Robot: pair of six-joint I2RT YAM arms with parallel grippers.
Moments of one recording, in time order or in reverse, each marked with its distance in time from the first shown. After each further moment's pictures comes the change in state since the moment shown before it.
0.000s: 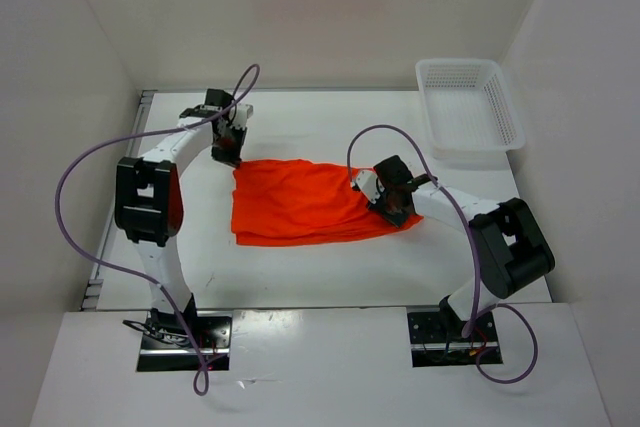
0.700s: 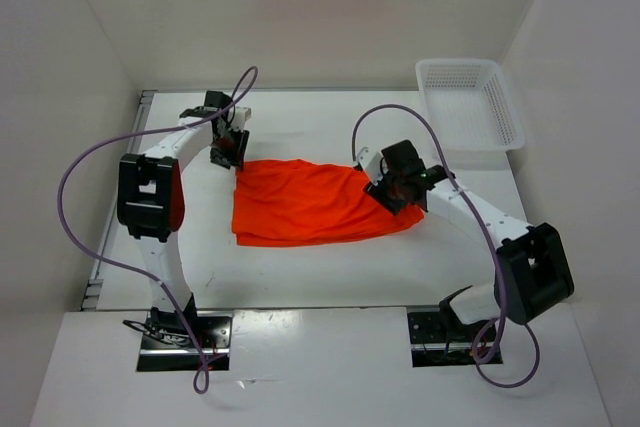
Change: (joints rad) left arm 0.015 0.048 -0.003 -0.006 0.001 0.001; right arm 0.000 -0.157 0.108 -0.065 -0.046 0.024
